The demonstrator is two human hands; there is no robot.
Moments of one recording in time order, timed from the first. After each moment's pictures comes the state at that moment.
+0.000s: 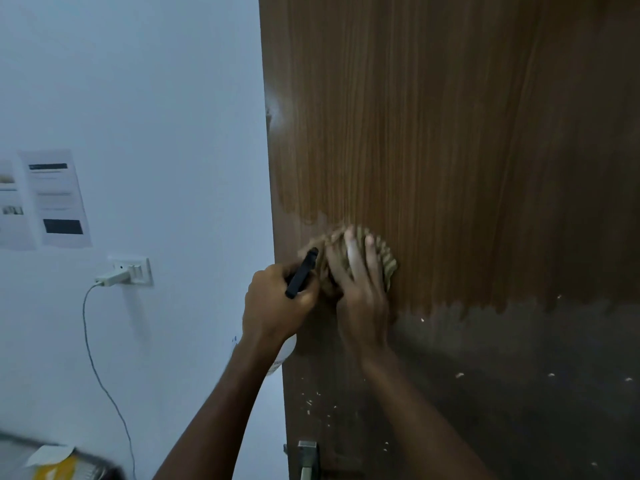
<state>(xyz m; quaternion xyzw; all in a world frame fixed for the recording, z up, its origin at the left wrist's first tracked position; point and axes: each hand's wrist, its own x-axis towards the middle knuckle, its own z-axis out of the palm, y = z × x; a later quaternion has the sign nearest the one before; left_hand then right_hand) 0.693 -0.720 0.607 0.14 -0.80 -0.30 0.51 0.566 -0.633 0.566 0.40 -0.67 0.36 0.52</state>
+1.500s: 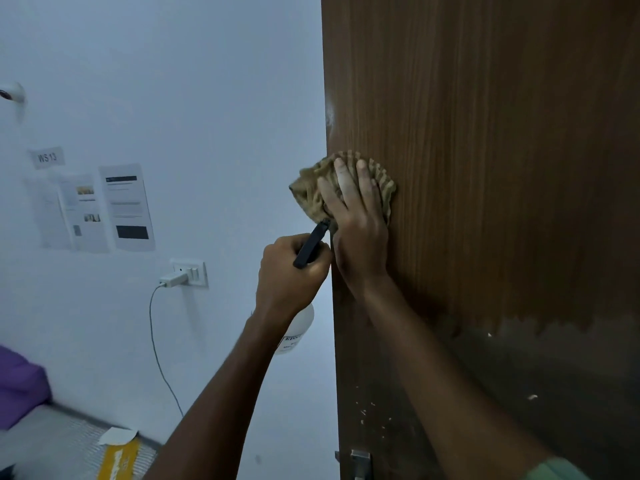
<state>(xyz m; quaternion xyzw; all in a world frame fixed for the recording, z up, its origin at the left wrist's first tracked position) 0.730 -0.774 0.658 0.12 -0.78 -0.26 0.56 0.605 -0.722 0.691 0.41 -0.60 0.36 0.58</state>
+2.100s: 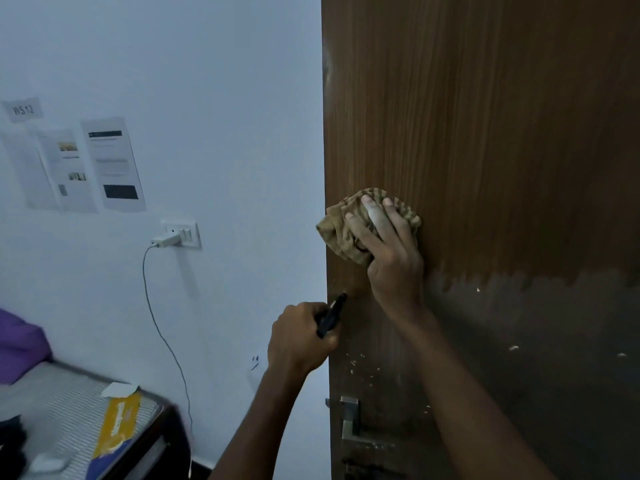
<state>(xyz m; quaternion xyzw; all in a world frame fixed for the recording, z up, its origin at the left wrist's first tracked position) 0.731 -0.755 0.491 0.25 -0.87 -0.23 0.36 0.576 -0.664 0.576 0.47 -0.61 0.36 0.53</state>
